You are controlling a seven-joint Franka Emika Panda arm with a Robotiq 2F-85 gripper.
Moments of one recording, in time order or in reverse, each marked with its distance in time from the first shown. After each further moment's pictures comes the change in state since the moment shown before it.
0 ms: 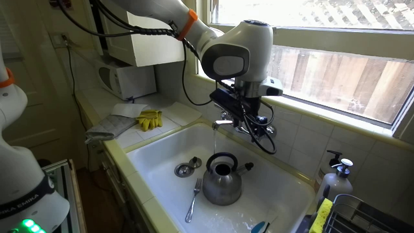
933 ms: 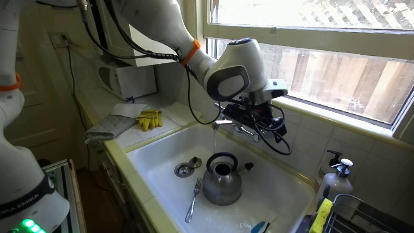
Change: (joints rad) arm 0.067 0.136 -0.053 0.011 -0.160 0.458 0.157
